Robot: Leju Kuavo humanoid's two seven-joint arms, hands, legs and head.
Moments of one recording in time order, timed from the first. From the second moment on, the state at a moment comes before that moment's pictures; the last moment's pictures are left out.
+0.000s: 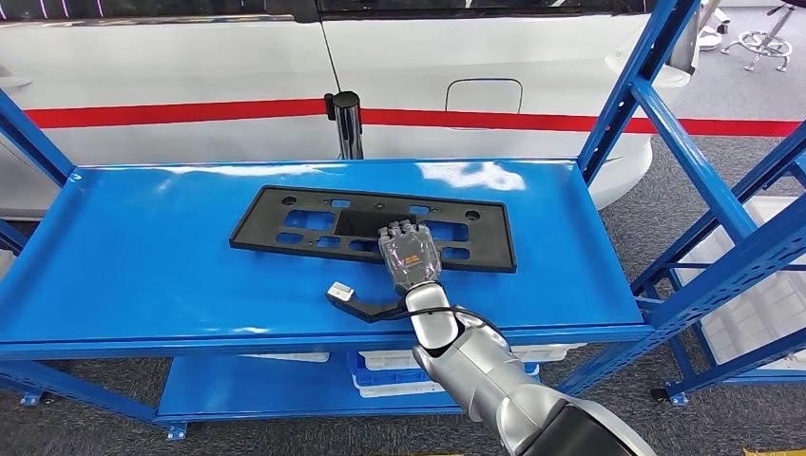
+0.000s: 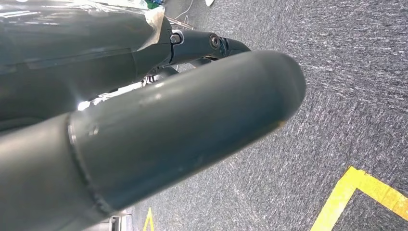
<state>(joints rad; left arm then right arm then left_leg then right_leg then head) -0.14 -0.15 1.31 -0.21 -1.12 0.17 0.42 -0.73 0.23 0.72 -0.47 1.57 -0.51 0.40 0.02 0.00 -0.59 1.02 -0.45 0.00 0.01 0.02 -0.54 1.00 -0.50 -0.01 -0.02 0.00</state>
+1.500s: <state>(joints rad) -0.14 -0.15 1.31 -0.21 -1.08 0.20 0.42 -0.38 0.10 0.54 -1.57 0.01 -0.34 -0.52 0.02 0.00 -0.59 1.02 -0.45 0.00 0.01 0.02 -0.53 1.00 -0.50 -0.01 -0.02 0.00</state>
